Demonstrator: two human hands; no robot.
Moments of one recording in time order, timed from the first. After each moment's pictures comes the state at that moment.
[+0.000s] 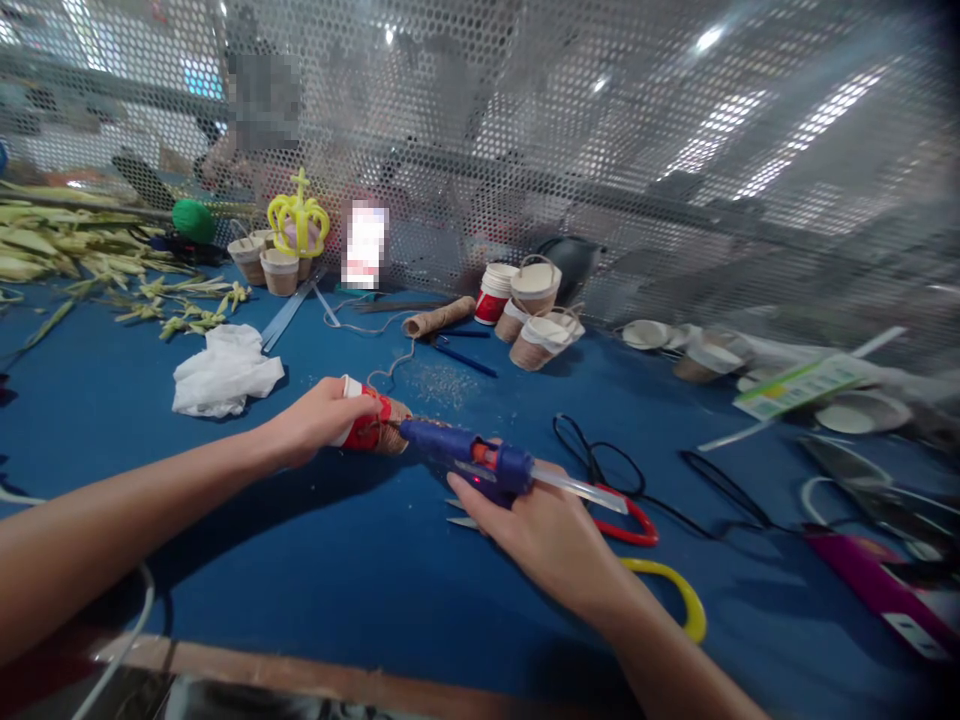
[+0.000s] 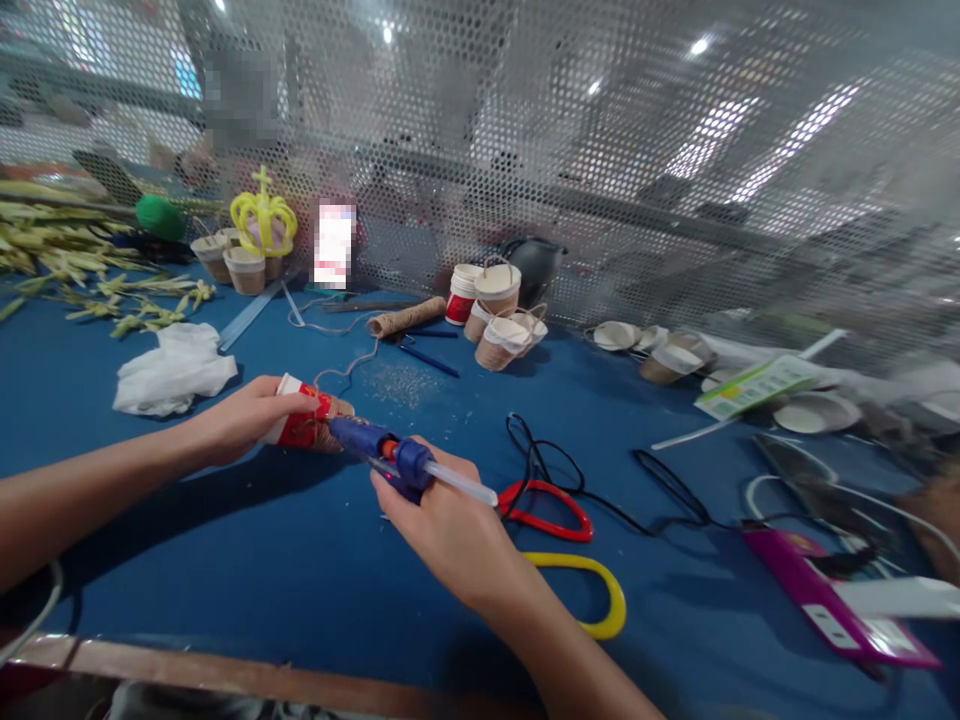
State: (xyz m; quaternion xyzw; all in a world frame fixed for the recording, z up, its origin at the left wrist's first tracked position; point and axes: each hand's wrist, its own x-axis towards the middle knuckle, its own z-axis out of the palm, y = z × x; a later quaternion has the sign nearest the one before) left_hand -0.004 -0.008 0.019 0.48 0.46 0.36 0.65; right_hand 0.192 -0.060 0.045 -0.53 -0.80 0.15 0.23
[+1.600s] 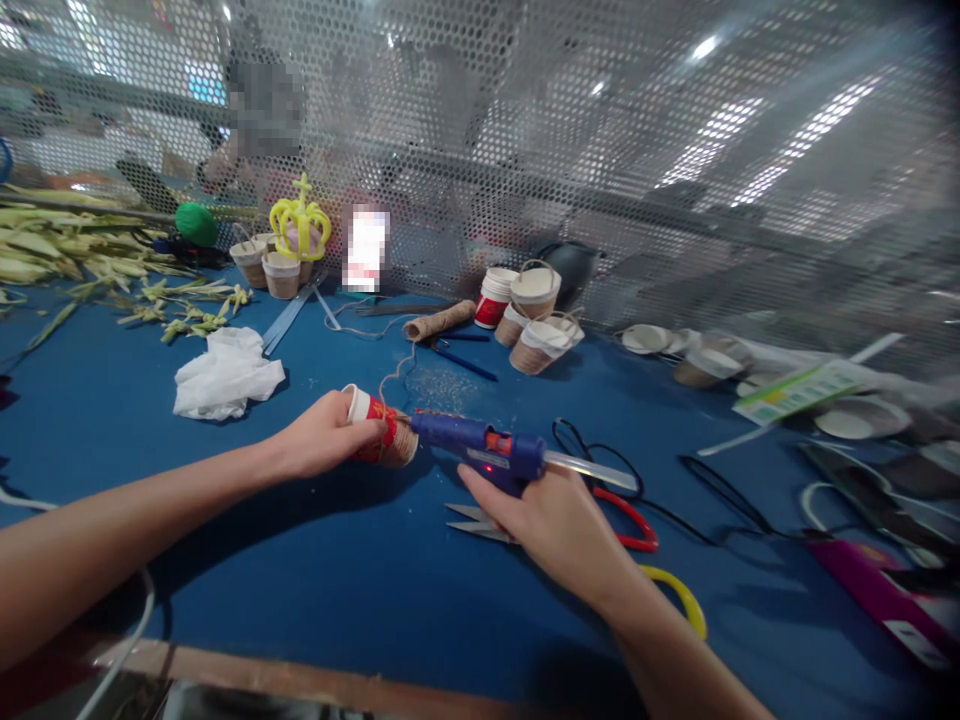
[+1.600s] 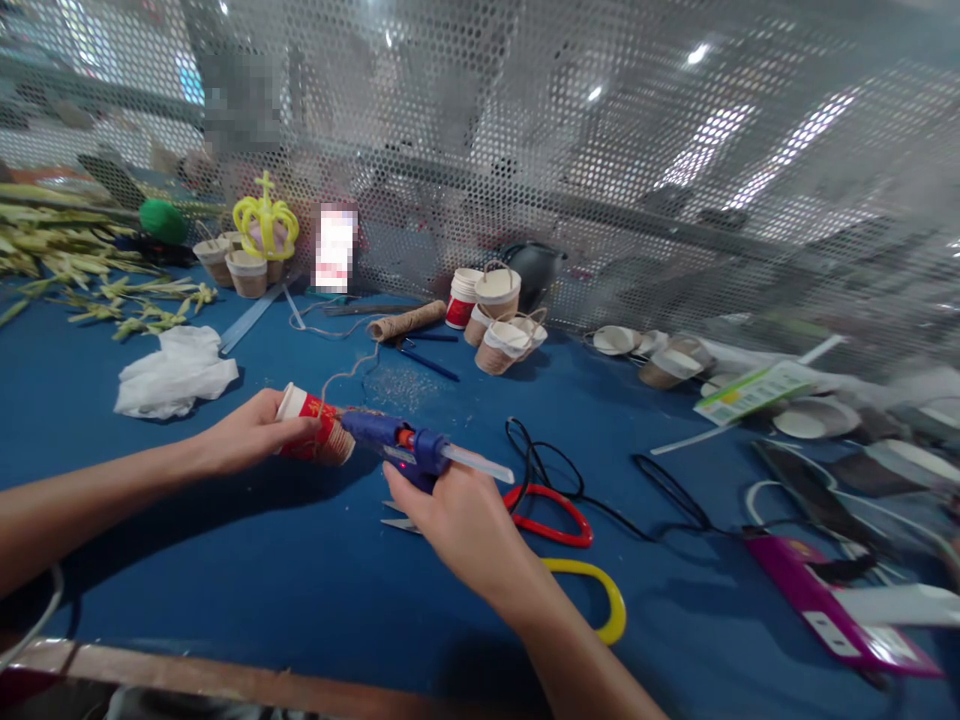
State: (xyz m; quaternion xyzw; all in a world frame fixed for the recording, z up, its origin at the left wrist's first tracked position) left_hand -0.006 -0.016 0.018 0.57 0.48 0.33 0.57; right_hand 0.211 -0.051 0.040 -0.45 -0.88 -0.01 0.14
